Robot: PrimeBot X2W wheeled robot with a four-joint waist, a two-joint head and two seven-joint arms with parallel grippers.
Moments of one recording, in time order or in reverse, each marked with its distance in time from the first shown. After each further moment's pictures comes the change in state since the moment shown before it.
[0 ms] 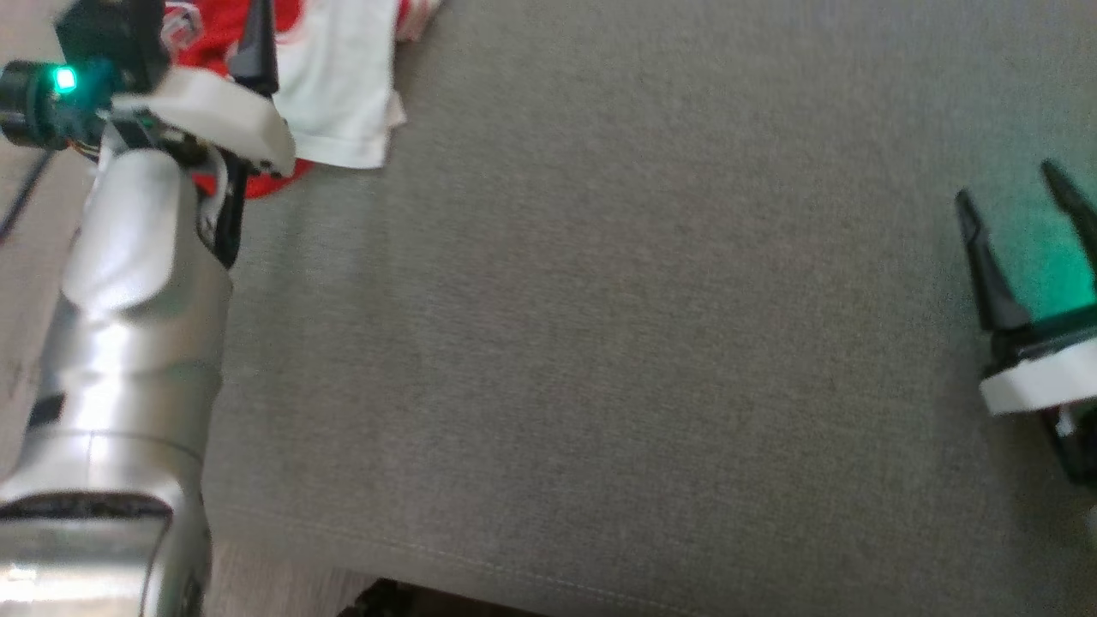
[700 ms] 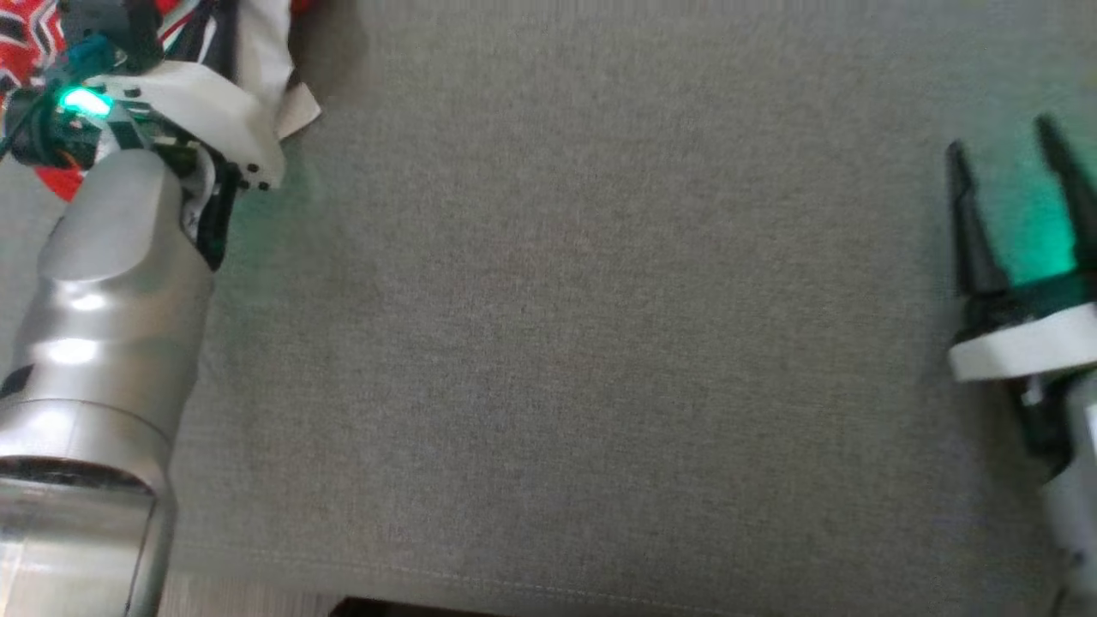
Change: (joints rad) left arm -0.130 0.048 -0.221 0.281 -0.267 -0.019 0.095; right arm -0.084 0.063 -0.017 0.006 0.026 0.000 -0.010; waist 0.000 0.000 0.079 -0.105
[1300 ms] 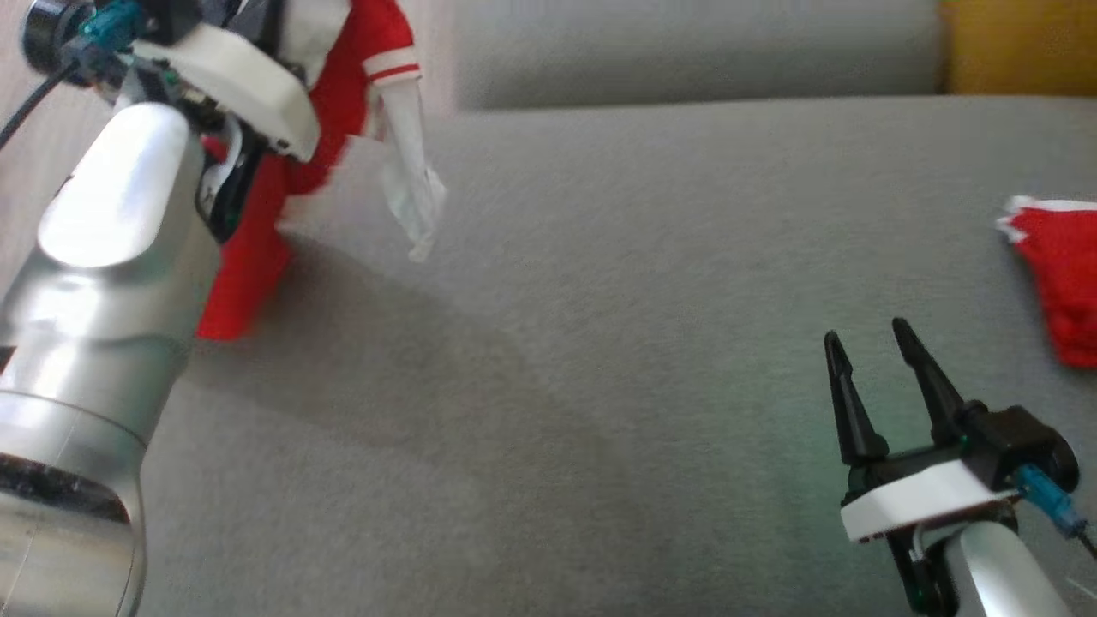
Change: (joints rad) left arm -0.004 0.099 -0.340 -0.274 -0.205 0.000 -0.048; right arm 0.259 0.216 0.027 0.041 0.011 0.000 0.002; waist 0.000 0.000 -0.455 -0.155
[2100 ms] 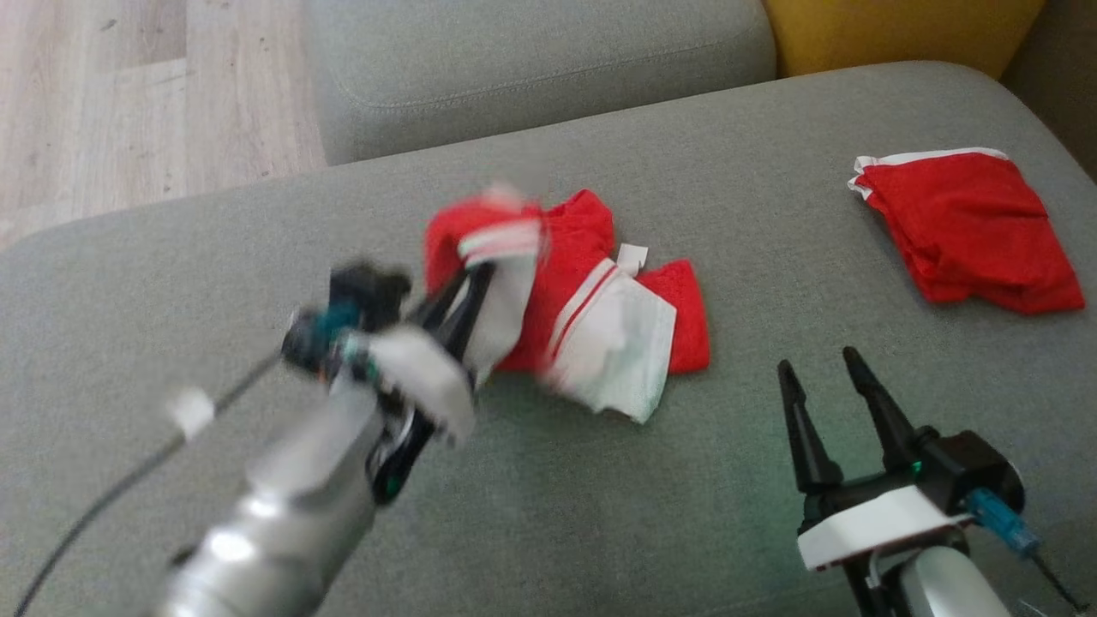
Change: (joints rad) left arm 0.349 -0.105 -0.289 -0.106 -0.312 0.000 -0.012; right arm 0.044 0.061 0.038 -0.013 0.009 0.000 0.000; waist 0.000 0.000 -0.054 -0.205
